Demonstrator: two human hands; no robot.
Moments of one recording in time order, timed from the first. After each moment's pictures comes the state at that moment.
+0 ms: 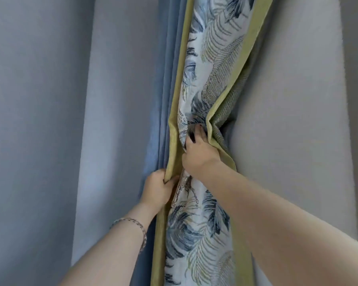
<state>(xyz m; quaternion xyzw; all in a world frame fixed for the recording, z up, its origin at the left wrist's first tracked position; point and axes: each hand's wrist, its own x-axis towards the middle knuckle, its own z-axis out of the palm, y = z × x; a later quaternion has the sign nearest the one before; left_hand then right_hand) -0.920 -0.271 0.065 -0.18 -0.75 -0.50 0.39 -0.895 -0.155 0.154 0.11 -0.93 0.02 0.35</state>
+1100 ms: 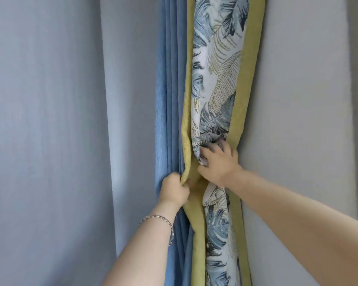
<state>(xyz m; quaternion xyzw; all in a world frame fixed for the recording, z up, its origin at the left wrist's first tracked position) -0.862 -0.287 0.007 -0.04 -0.86 -0.41 0.30 -0.851 -0.152 0.062 0.15 -0.94 0.14 0.28</state>
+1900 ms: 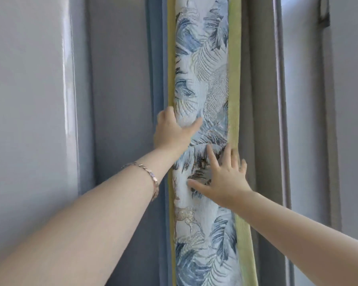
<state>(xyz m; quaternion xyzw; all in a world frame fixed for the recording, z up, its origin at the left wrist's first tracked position) -0.668 -0.238 0.123 -0.18 -0.76 -0.46 0.42 -0.651 -0.116 0.035 0.02 -0.94 0.08 0.34</state>
